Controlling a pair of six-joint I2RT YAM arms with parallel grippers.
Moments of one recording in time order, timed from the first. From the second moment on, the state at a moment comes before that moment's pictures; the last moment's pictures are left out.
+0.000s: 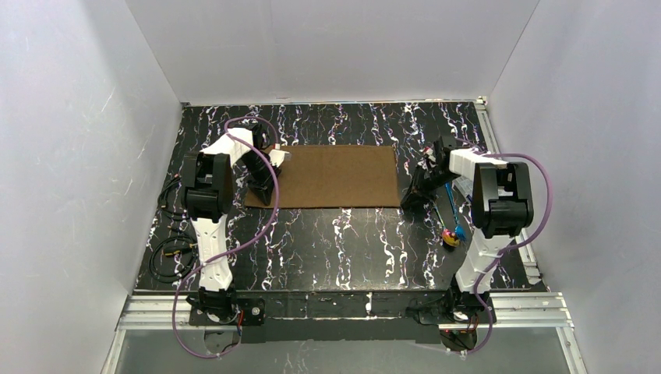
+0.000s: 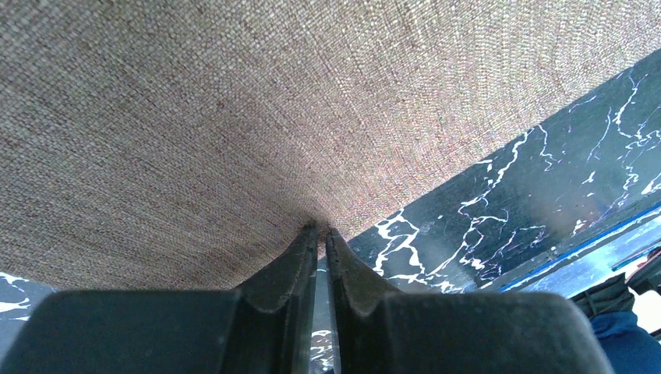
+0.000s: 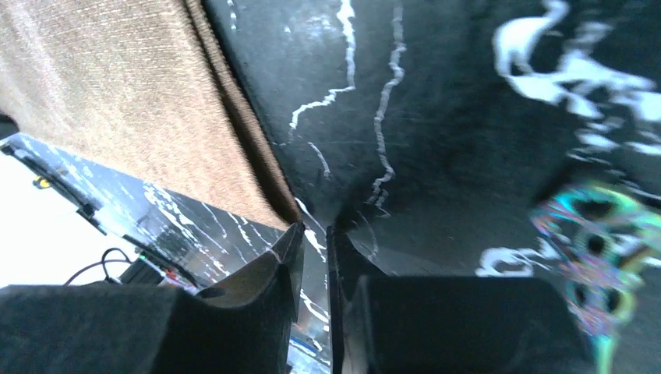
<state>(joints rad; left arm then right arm) -0.13 2.18 1.64 -1.18 0.30 0.44 0.06 1.91 1.17 -0.68 -0.53 0.37</state>
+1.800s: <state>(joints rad) -0.21 2.18 1.65 -1.19 0.43 0.40 0.14 1.73 1.14 -0.56 -0.20 0.55</state>
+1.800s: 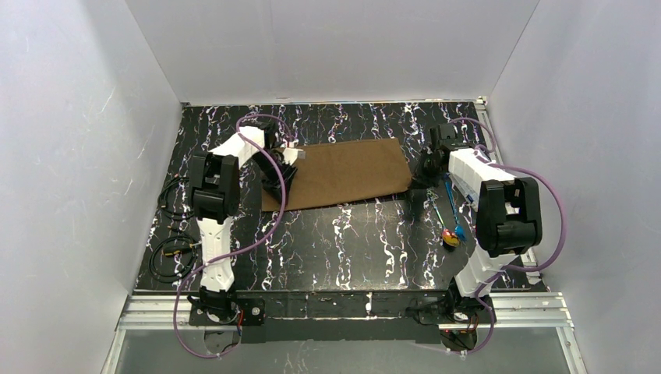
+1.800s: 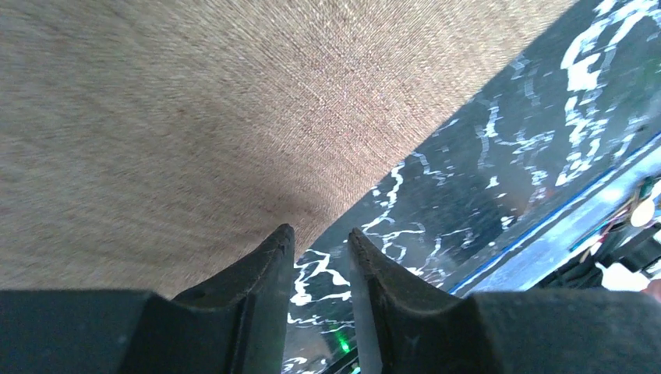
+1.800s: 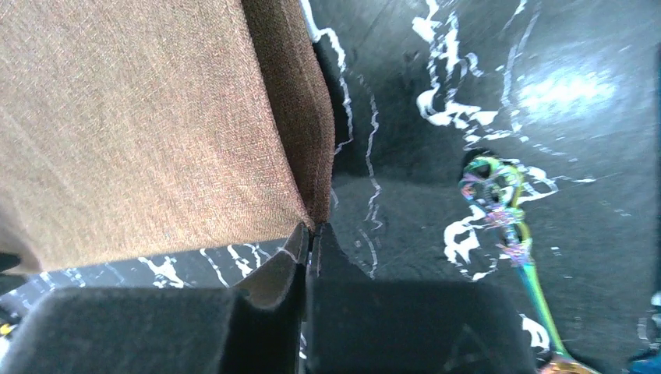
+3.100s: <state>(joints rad) -0.03 2.13 1.57 -1.02 0.44 0.35 0.62 2.04 1.69 -0.65 -0.33 0.50</state>
